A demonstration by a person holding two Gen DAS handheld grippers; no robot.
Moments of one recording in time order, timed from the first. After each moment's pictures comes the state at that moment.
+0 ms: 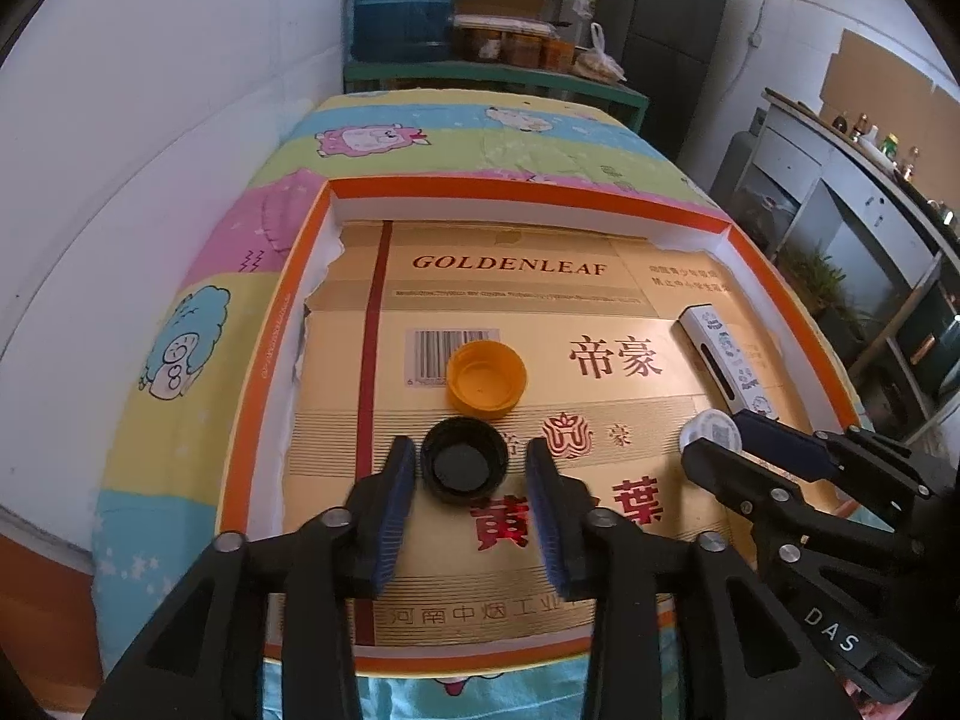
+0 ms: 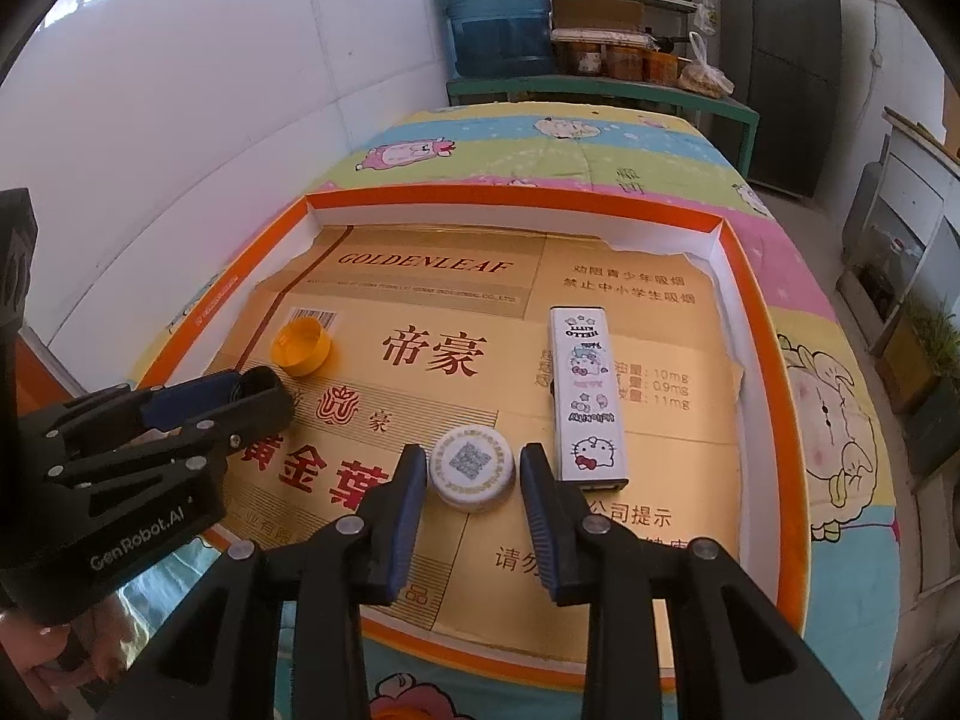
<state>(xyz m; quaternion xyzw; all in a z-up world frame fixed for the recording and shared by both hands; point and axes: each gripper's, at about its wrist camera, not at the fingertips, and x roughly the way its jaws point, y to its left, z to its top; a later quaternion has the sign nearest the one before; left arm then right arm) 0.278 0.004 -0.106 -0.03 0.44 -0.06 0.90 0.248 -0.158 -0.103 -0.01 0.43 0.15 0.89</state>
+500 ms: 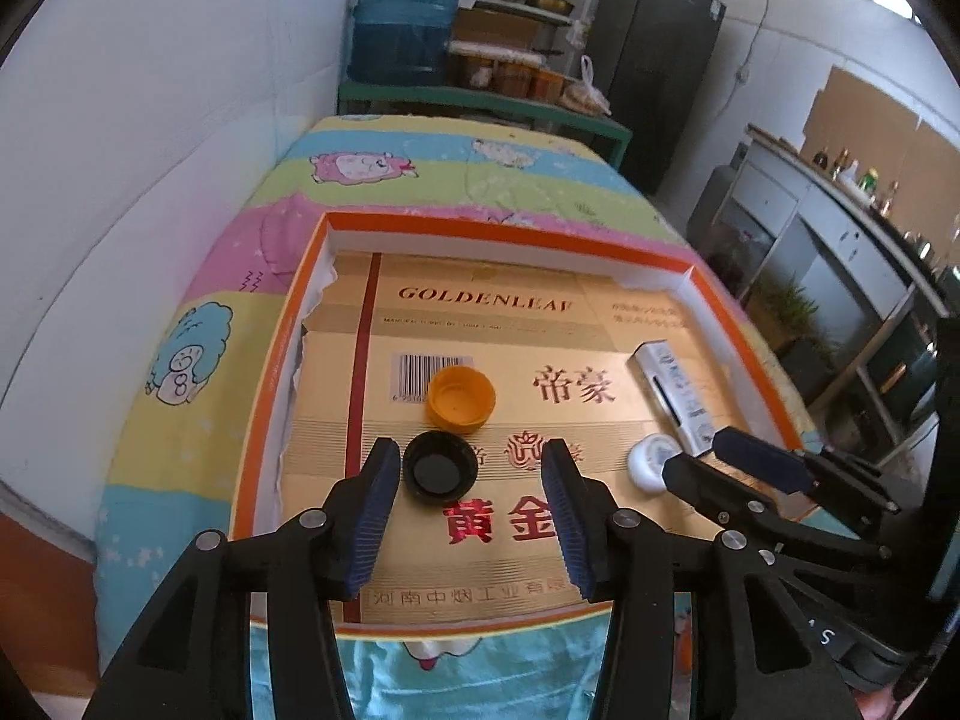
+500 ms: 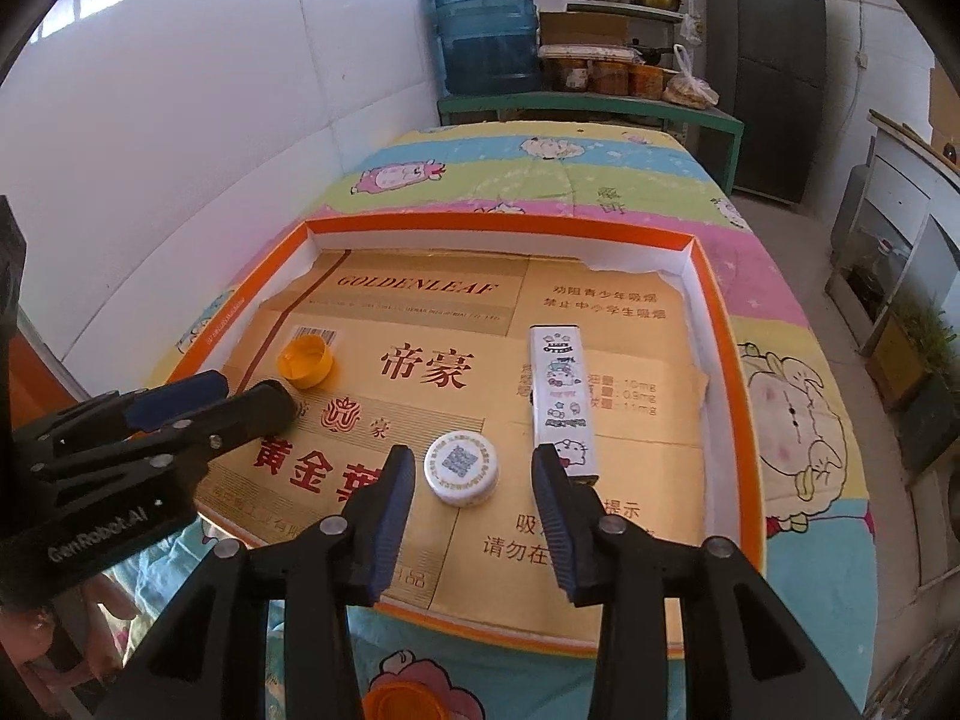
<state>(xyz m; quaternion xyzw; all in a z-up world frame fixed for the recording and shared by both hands) 0.260 0.012 -0.081 -0.07 0.41 -0.08 0.91 0.233 -0.167 -0.084 0.00 0.41 0.14 0.90</state>
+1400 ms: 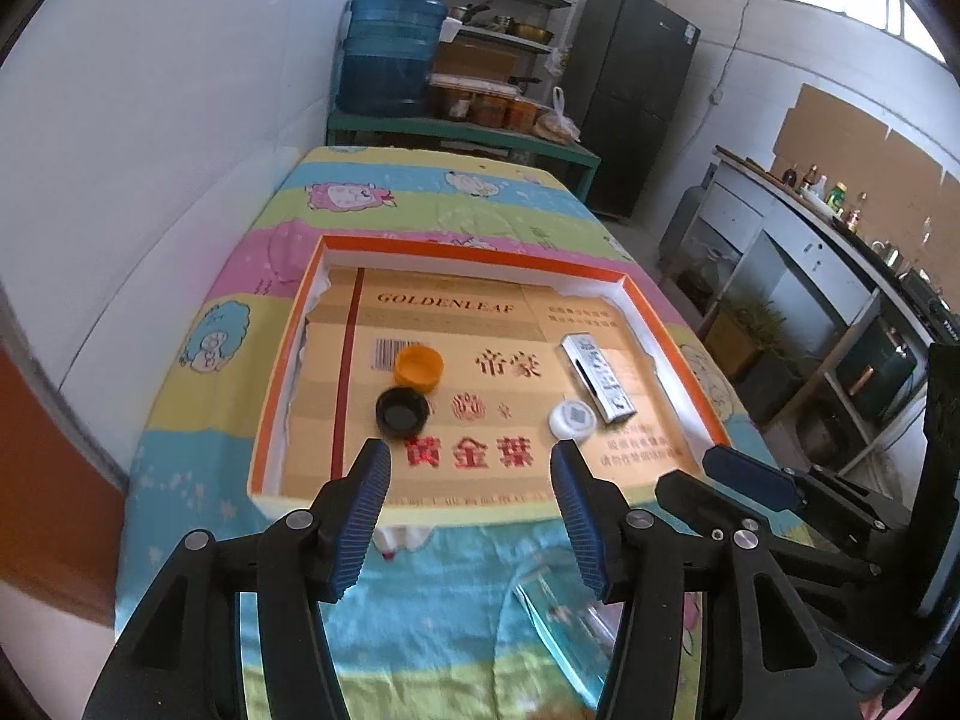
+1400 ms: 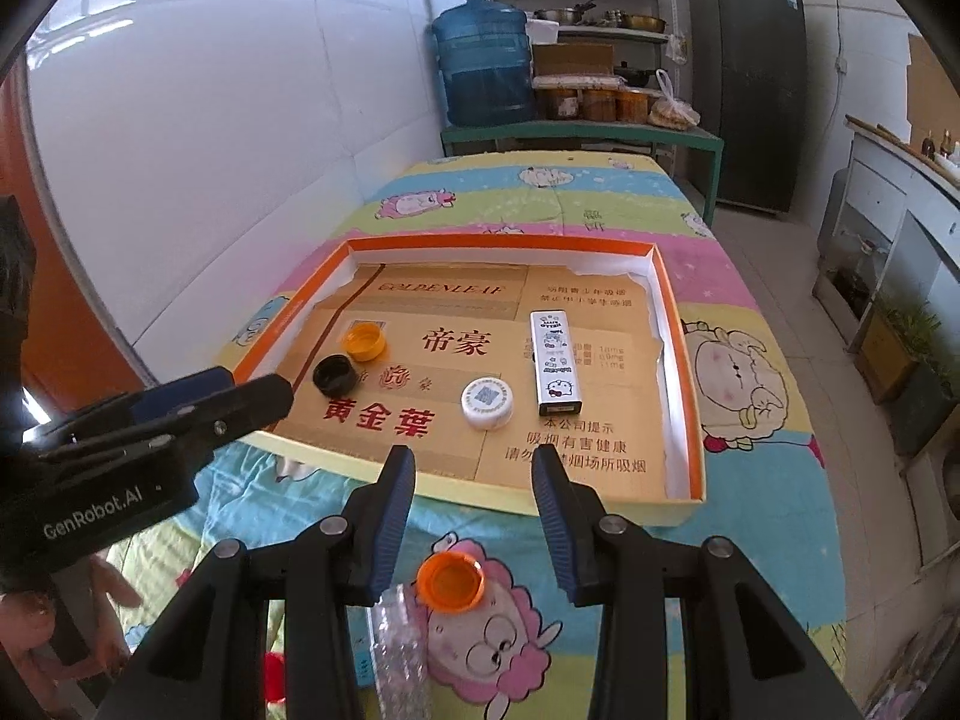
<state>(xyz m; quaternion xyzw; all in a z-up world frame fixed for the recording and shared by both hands) 0.186 0.007 -0.042 -0.08 0.38 -0.10 0.92 0.160 -0.177 -0.050 0.01 0.38 0.14 0.91</state>
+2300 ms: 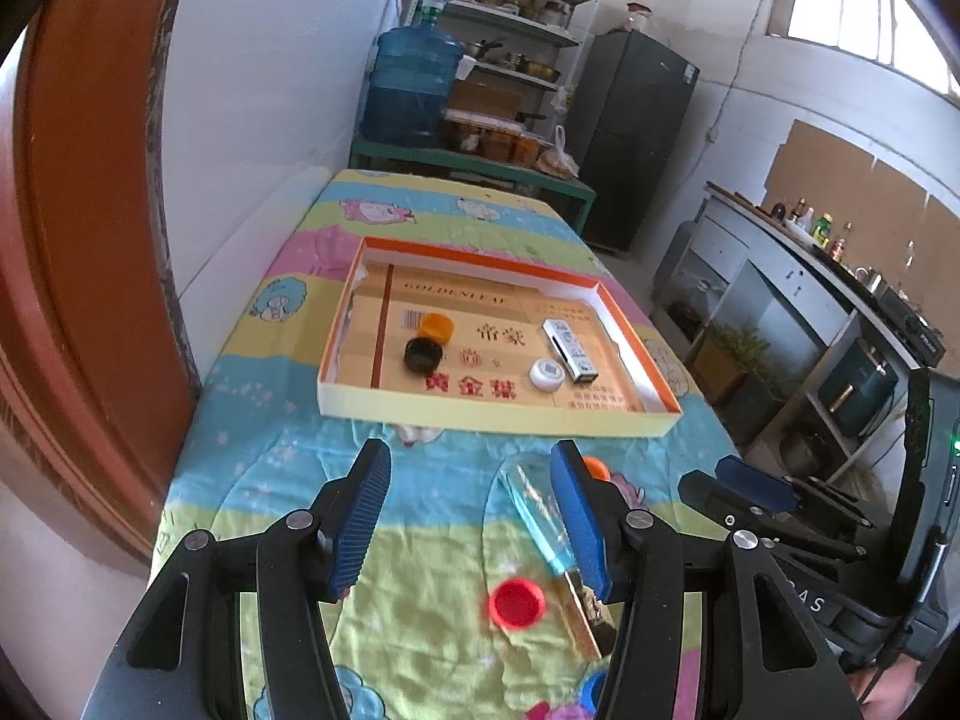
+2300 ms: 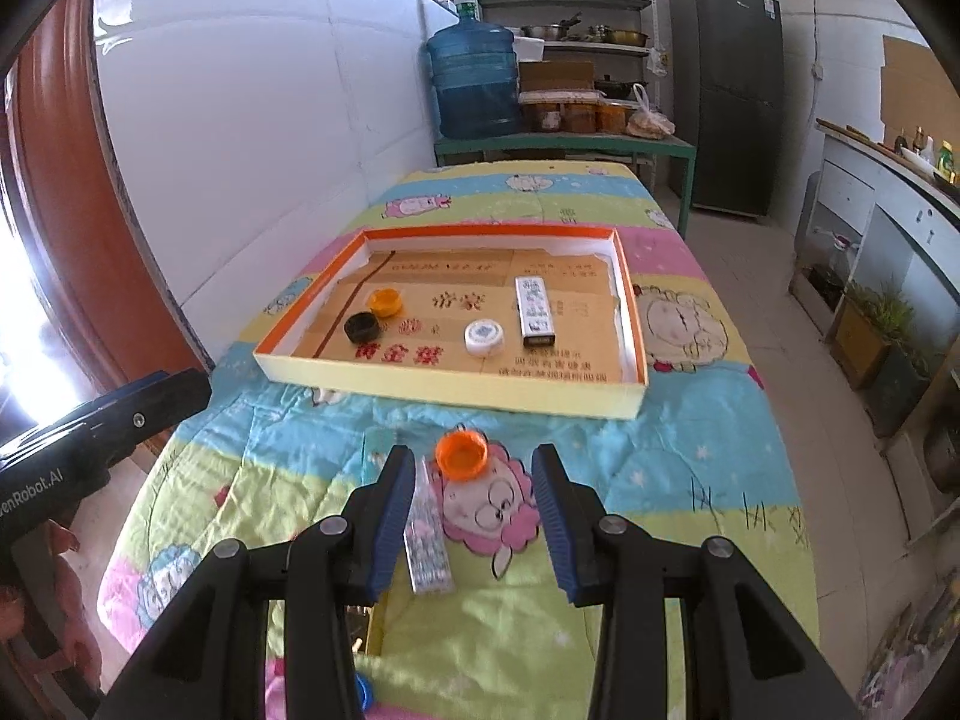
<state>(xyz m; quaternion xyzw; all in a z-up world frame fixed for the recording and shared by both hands) 0.075 0.030 -0.021 -0.11 0.34 -0.09 0.93 0.073 -0.190 -0.040 0.02 0.37 0.12 0.92</state>
